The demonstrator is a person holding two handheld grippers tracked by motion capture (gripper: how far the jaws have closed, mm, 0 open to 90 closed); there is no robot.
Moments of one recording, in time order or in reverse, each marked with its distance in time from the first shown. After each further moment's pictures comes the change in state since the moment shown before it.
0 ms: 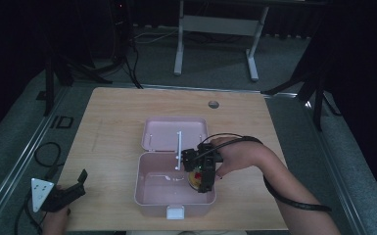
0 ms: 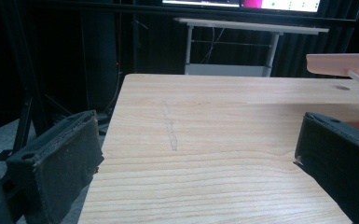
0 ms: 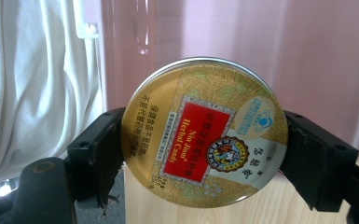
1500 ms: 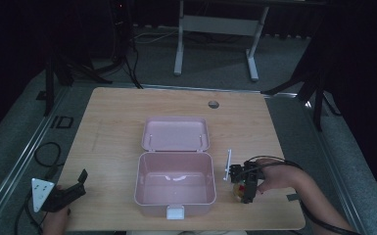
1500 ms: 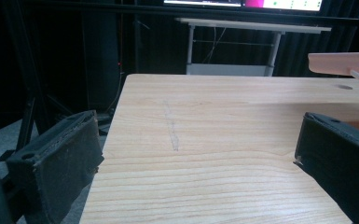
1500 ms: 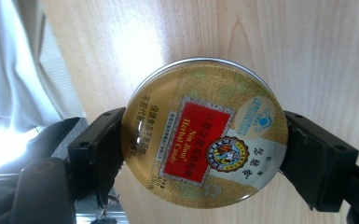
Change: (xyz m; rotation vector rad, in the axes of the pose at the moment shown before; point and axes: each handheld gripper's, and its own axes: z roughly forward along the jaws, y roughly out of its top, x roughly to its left) left arm -0.001 0.000 0.000 0.000 0.009 0.004; right arm -0.010 -0.138 0.094 0.103 0.039 0.238
